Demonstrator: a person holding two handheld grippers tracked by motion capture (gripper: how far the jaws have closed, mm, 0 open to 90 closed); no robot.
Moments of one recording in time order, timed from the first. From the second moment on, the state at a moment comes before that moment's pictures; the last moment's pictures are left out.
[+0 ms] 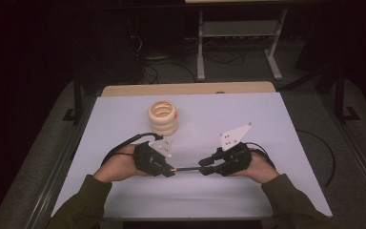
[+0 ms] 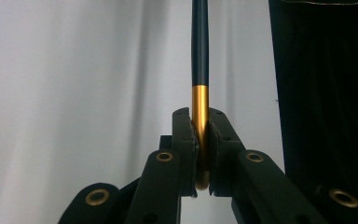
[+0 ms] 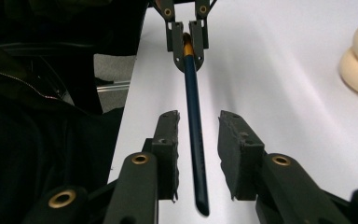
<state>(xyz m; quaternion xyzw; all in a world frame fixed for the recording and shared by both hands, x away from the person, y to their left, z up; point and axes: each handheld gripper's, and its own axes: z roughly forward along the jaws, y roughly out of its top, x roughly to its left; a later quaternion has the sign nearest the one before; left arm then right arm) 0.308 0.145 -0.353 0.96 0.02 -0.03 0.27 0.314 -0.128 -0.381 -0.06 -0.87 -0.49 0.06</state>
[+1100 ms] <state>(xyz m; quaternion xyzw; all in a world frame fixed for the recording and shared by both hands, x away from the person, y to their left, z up) 0.310 0.149 -0.349 0.95 0.01 -0.03 0.30 0.316 -0.126 -0.385 -0.05 -0.87 -0.48 0.07</state>
